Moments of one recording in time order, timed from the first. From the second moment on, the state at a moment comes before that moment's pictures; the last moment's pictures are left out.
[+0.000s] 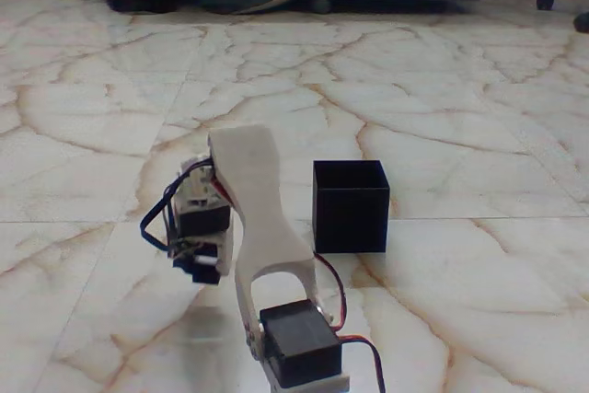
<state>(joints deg) -20.0 44.0 66.3 44.9 -67.0</state>
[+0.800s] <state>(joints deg) 4.1 30.5 39.2 14.1 -97.7</state>
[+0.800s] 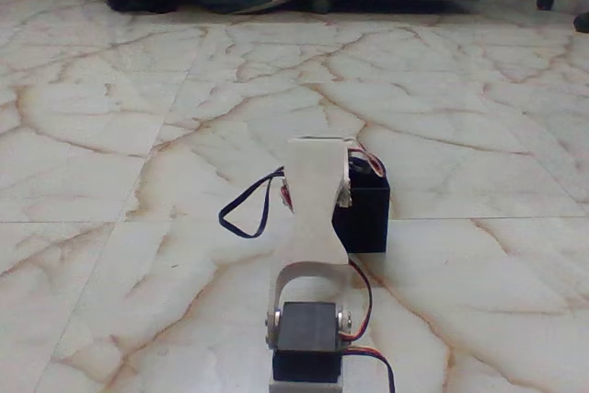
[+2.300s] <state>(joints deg) 3.2 72.2 93.6 12.2 -89.6</state>
